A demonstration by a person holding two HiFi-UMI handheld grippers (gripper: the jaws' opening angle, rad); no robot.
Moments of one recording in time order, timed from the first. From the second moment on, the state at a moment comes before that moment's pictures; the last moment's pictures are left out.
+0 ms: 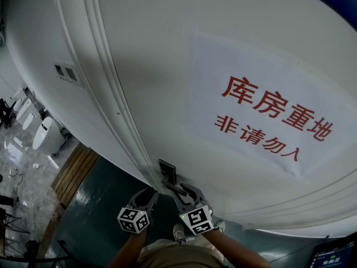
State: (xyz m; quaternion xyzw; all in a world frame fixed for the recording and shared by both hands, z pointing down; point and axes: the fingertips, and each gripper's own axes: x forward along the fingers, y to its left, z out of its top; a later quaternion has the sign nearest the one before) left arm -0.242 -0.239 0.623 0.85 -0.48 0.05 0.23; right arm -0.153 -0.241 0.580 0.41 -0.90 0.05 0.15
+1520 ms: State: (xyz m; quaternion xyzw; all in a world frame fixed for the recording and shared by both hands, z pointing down) left arm -0.098 -0.145 0.600 0.81 -0.54 0.01 0.23; right arm -0.029 -0.132 0.541 0.30 -0.94 0.01 0.14
